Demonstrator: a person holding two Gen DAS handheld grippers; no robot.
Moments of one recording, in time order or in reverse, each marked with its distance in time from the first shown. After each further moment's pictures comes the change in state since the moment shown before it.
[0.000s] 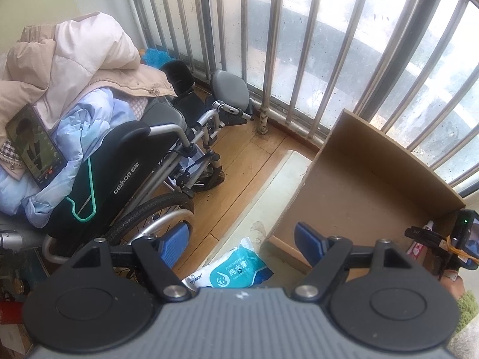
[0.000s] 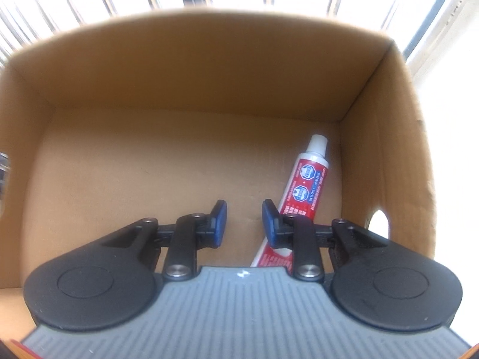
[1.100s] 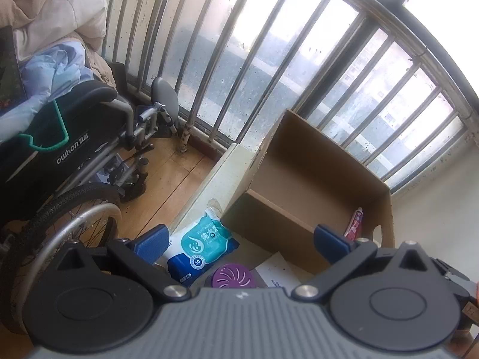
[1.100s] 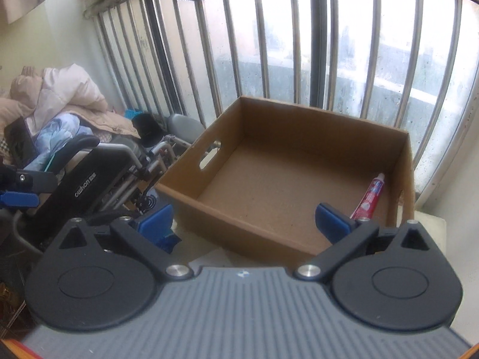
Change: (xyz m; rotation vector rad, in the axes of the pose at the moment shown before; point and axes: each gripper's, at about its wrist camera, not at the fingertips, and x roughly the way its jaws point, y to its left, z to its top) left arm 0.028 0.110 -0.132 -0.029 -0.198 -0.468; right arm -0.268 0.039 -0.186 -0.286 -0.359 0.296
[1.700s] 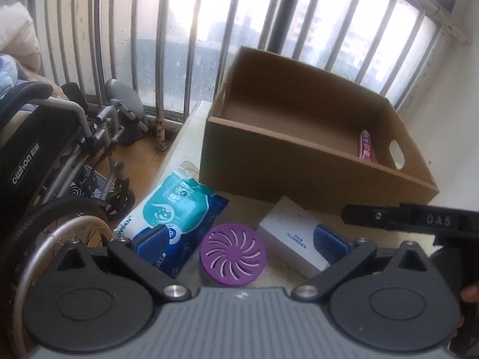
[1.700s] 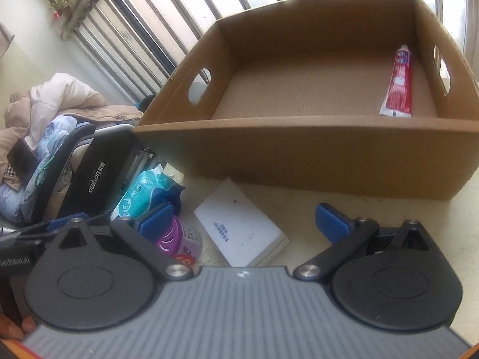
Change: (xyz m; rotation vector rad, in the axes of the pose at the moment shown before) left arm 0.085 -0.035 -0.080 0.349 0.057 0.020; right arm 0.079 -0.066 -0.095 0.335 0.122 0.154
